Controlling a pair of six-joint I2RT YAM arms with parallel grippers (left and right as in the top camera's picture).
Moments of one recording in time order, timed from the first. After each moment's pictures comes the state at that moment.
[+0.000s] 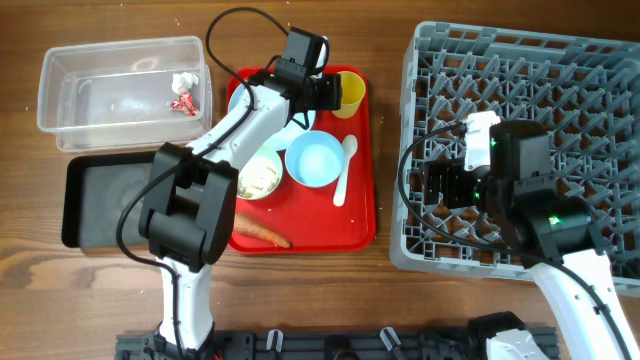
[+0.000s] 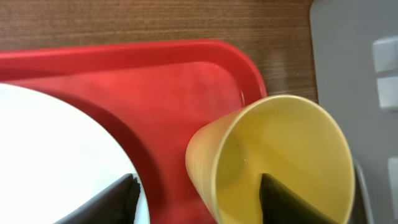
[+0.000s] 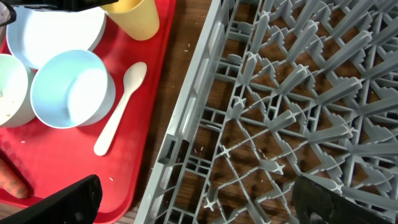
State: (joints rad) left arm -0.43 2.13 1.61 -0.42 0.14 -0.36; right arm 0.19 1.04 0.97 -0.83 -0.08 0.06
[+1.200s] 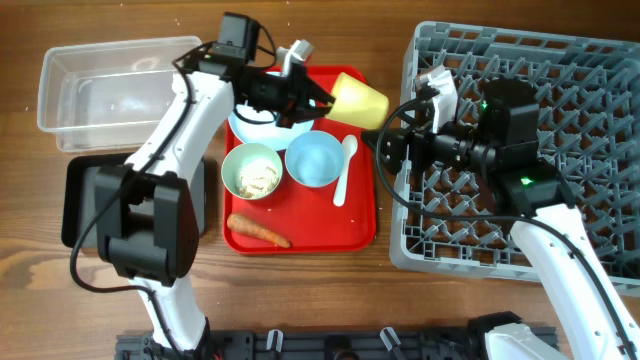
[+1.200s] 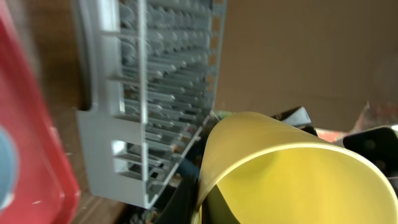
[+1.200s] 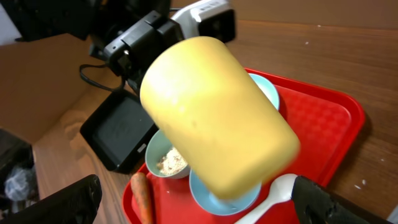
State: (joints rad) left arm -0.24 2.00 1.61 -0.79 1.25 -0.47; right arm 0.20 1.23 0.97 -0.31 -0.72 0.08
